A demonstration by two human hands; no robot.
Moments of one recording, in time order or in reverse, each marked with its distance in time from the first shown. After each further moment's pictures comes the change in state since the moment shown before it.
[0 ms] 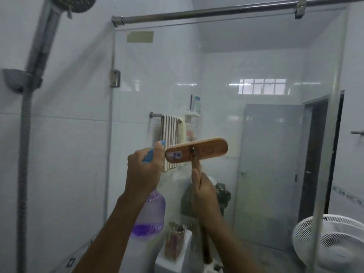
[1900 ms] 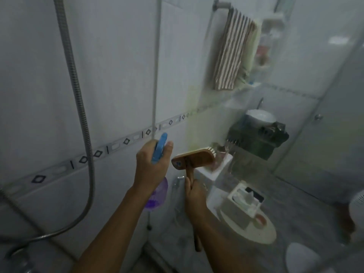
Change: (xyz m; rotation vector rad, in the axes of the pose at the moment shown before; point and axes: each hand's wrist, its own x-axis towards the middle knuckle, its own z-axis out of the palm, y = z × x) left_hand -0.199 -0.129 -0.071 0.424 0.037 -0.256; right_hand -0.157 0.231 0.107 -0.155 -0.417 0.368
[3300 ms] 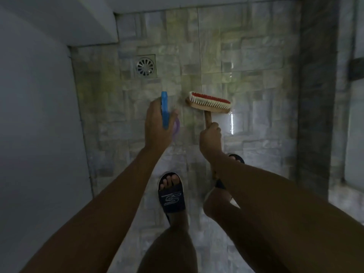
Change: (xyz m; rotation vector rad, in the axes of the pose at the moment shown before) left_hand -0.952 -0.516 -0.069 0.517 0.241 -1.102; right_hand -0.410 0.836 0.394 -0.824 -0.986 0.099
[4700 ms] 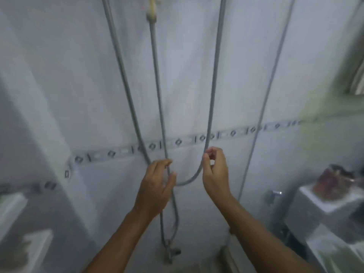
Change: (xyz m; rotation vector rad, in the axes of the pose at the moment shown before) left_hand 0.001 0.816 -0.478 0.019 0.230 0.984; right_hand -0.458 -0.402 -0.827 0.841 0.840 -0.986
